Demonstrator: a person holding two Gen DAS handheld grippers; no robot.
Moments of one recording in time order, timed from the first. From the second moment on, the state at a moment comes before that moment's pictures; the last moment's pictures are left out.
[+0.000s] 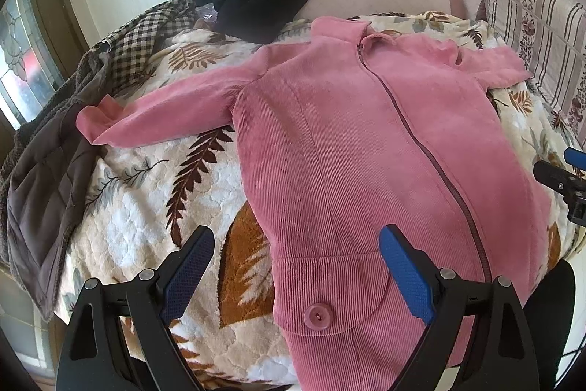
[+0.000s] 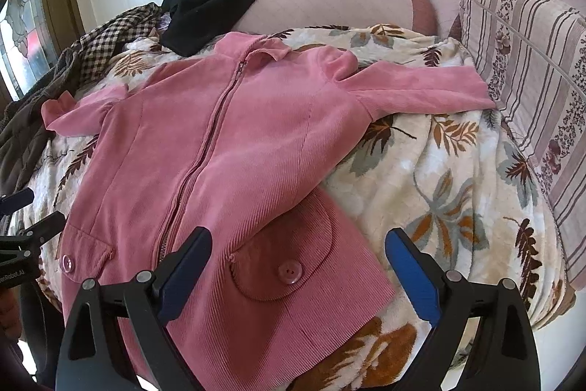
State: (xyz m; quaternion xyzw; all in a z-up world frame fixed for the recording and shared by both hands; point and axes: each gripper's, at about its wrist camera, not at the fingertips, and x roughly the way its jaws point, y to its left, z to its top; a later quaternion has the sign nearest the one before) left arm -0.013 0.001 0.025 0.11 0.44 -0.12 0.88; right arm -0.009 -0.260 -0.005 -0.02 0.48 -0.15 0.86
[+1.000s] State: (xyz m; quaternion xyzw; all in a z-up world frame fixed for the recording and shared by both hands) left arm 0.028 0.059 -0.014 0.07 0.54 -0.07 0.83; right arm -0.027 -0.368 -0.029 0.07 0.52 -0.22 0.82
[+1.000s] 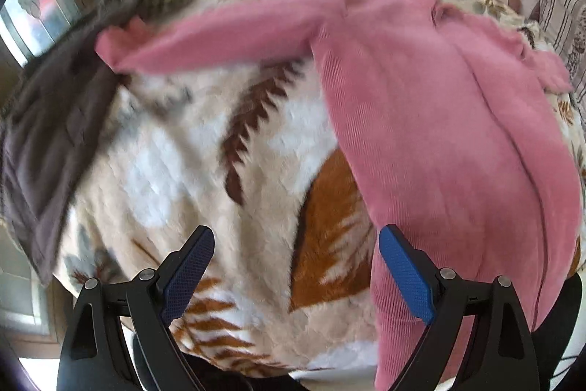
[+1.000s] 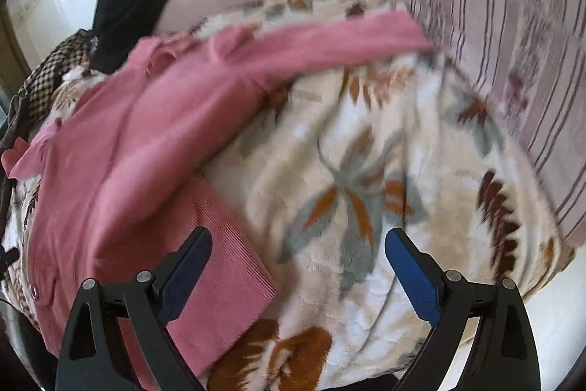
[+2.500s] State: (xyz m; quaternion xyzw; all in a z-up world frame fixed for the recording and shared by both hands) left arm 0.070 0.049 -0.011 -0.04 0.58 -0.16 0.80; right arm -0.029 -0.411 -0.049 0.22 0.53 -0.12 0.81
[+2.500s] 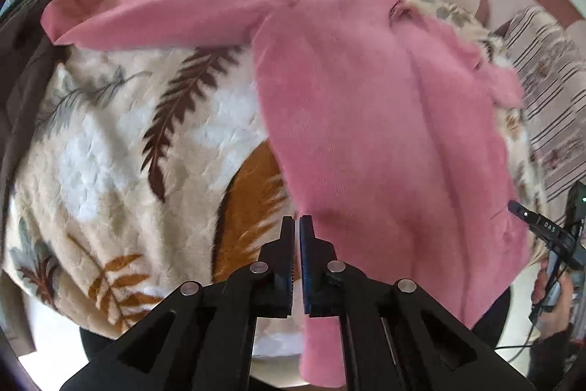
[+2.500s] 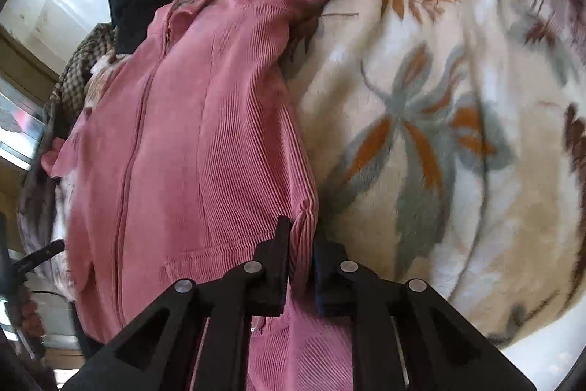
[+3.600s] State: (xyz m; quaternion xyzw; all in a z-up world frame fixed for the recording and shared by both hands) left arm 0.285 -0.046 -0.080 -0.07 0.55 -0.13 0.82; right arm 0.117 -0.658 0.023 0.27 0.26 -0.40 0.84
